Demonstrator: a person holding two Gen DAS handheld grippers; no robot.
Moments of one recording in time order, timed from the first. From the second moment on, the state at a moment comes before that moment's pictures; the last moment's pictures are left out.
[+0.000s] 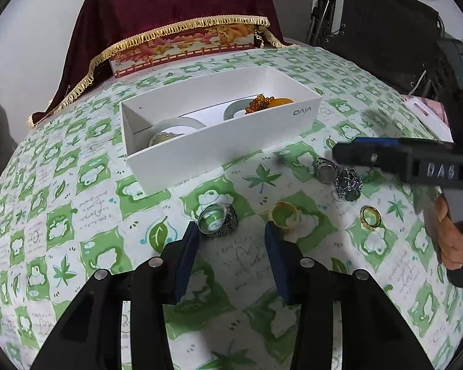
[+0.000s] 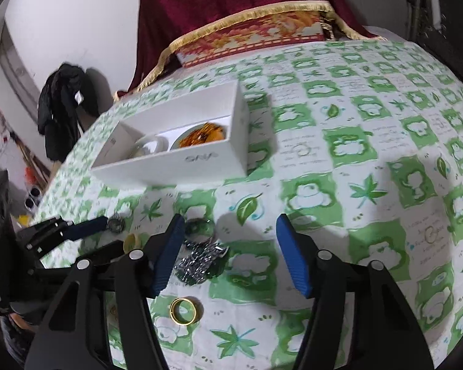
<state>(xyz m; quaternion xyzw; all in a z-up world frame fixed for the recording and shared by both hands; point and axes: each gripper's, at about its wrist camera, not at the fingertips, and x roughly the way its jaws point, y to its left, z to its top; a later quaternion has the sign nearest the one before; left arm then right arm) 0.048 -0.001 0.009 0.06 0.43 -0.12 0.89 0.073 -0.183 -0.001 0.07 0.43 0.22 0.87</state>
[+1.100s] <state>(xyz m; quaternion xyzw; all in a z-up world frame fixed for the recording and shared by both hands) 0.055 0.003 0.010 0.03 0.43 -0.12 0.89 0.062 -0.143 -0.003 -0.04 0.43 0.23 0.87</state>
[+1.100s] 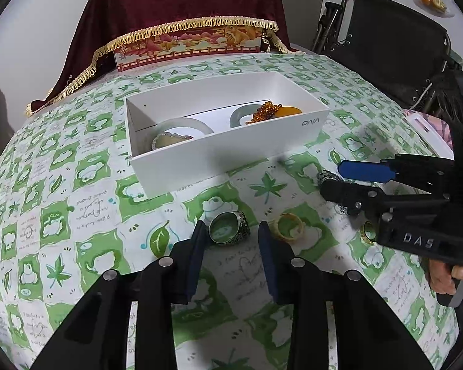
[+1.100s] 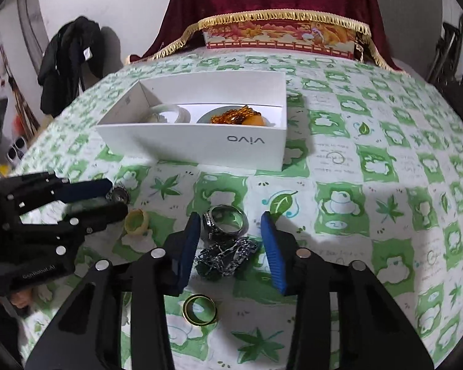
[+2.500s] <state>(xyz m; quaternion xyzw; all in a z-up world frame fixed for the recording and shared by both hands) 0.051 -0.004 0.018 0.04 0.41 -0.12 0.90 0.057 -0.145 0.003 -0.04 0.41 0.23 0.88</state>
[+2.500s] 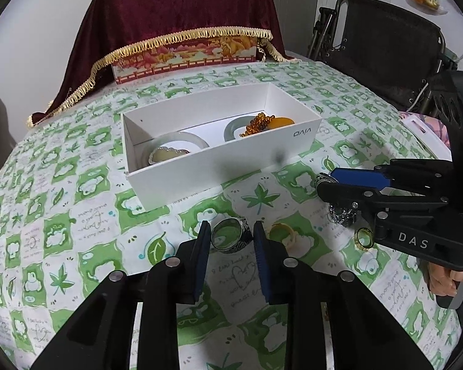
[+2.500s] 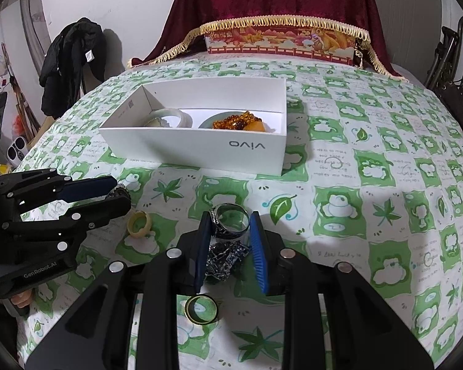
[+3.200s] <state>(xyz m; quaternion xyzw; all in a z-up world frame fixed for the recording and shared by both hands) 0.034 0.009 0.055 0.01 0.34 -0.11 0.93 0.045 -0.172 0.045 0.03 0.33 0.24 0.91</state>
